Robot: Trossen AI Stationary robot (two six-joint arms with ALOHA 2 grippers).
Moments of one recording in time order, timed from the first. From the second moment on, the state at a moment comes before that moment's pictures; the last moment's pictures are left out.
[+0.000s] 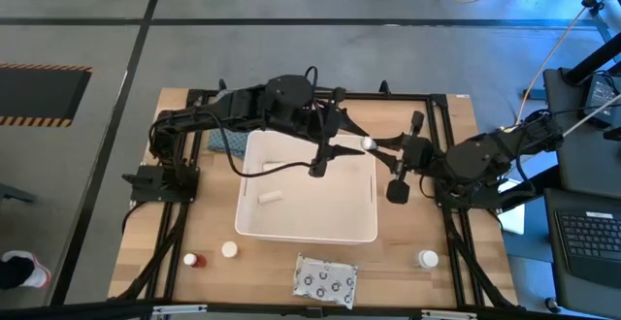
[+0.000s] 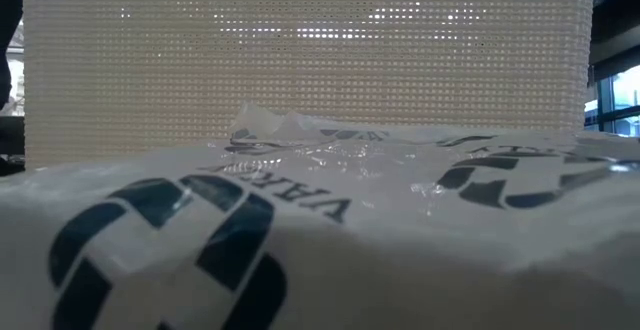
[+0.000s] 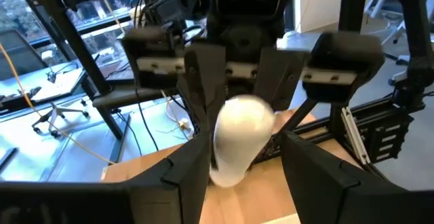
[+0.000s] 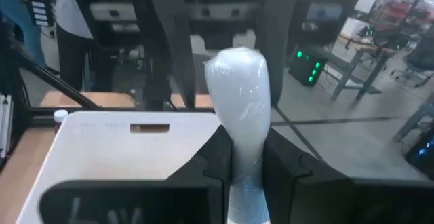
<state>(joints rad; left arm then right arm) 0.00 1.85 2.24 -0.62 0.15 0.25 0.47 1.19 1.43 -0.47 0.82 -0.03</state>
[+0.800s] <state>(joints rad) 0.00 1.85 2.24 -0.57 0.15 0.31 0.46 1.20 1.43 -0.36 0.78 -0.06</state>
